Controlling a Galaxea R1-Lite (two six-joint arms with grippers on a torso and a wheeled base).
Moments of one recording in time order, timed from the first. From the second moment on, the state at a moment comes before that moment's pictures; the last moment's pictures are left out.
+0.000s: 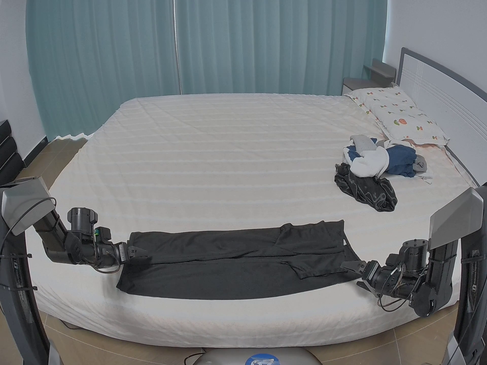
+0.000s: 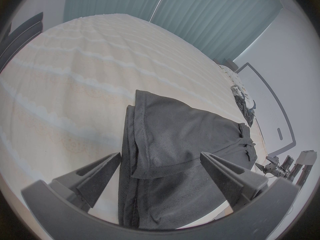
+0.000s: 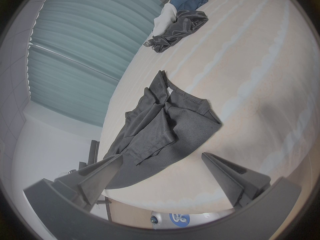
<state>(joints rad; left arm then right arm) 0.16 2.32 -0.87 -0.56 -0.47 -0.16 0.13 2.39 -0.26 -1.55 0.34 0.85</state>
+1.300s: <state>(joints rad) 0.17 2.37 -0.86 -0.62 -0.53 -0.05 0.13 2.39 -0.26 -1.55 0.34 0.85</state>
